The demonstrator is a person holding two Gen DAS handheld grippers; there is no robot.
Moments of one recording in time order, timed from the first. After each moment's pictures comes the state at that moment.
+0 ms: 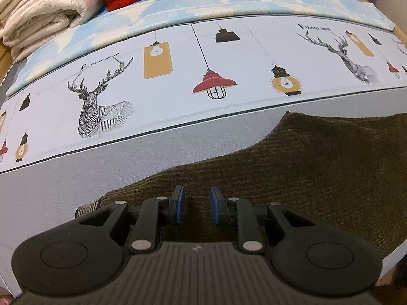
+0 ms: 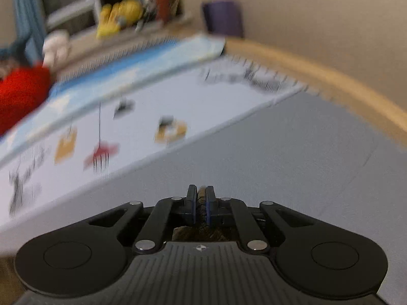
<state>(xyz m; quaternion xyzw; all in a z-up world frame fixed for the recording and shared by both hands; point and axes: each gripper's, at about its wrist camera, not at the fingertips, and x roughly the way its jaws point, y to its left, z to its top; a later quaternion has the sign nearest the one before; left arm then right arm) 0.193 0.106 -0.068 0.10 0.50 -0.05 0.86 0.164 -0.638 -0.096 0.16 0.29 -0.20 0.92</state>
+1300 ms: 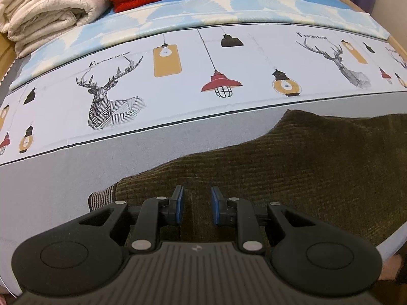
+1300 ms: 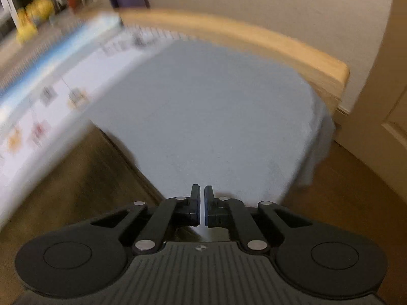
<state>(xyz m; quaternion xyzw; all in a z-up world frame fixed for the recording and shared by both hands) 0.166 0.134 -0.055 0.09 0.49 -0.06 0.86 0.001 -0.662 -0.077 0.26 0.37 -0.32 0.83</state>
